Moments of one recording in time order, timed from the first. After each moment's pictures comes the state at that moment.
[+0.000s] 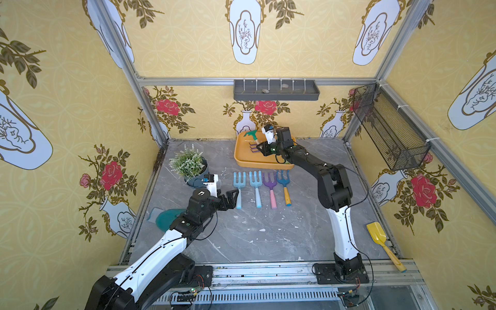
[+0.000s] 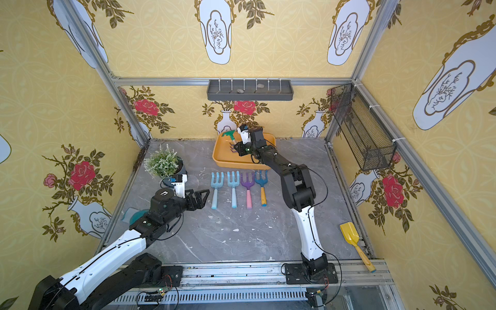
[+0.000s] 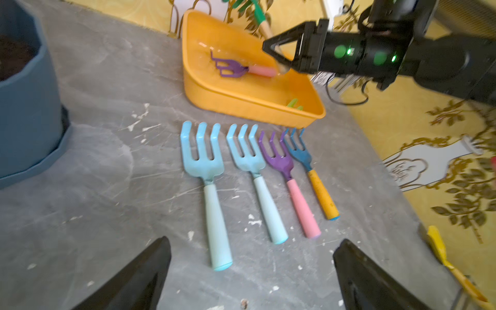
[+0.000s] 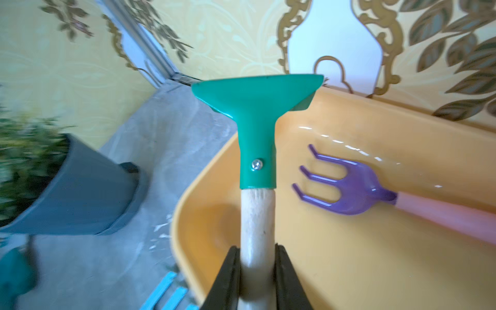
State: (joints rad) left arm -0.50 0.89 0.43 0.10 0.09 -0.51; right arm 0.51 2.23 1.79 -0.08 -0.44 0.16
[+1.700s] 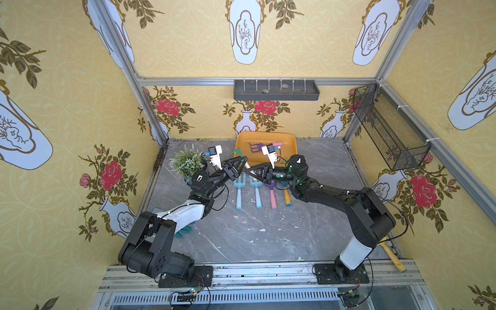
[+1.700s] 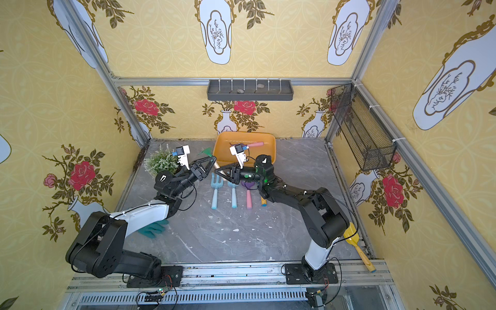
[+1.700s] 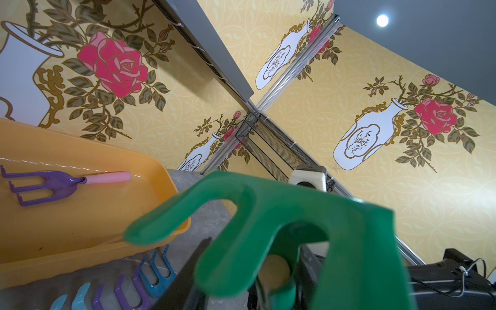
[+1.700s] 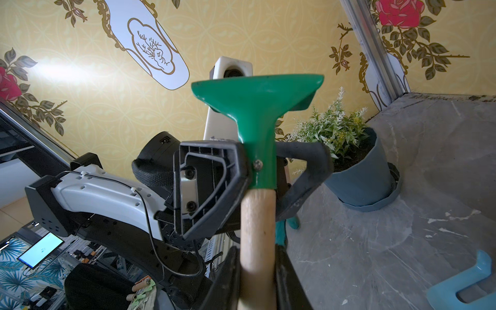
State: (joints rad) left arm -0.40 1.45 0.63 1.10 0.50 -0.90; right arm 0.68 1.71 0.99 0.84 -0.89 0.71
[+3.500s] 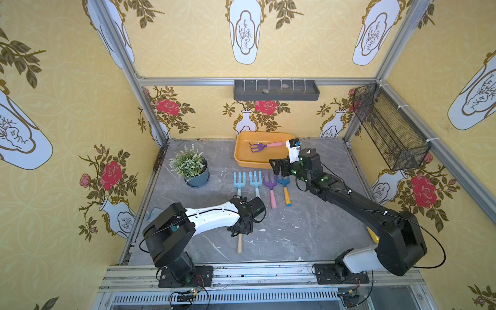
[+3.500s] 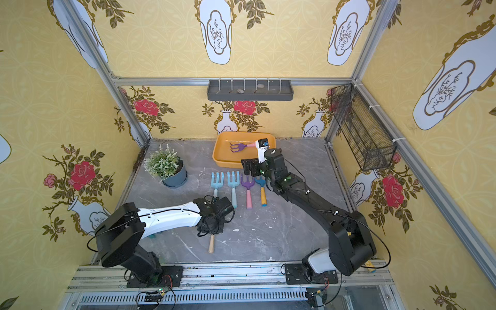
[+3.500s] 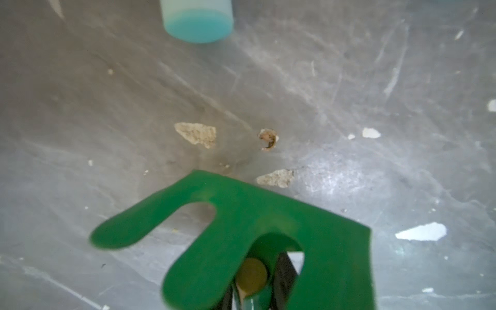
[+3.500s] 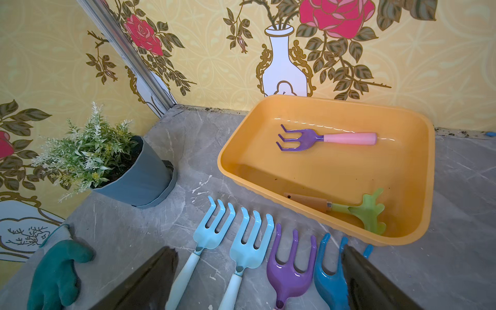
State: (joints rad) left arm -0.99 1.63 0.92 -0.77 -0.14 -0.87; right arm 0.60 1.43 1.03 0.02 -0.07 0.26
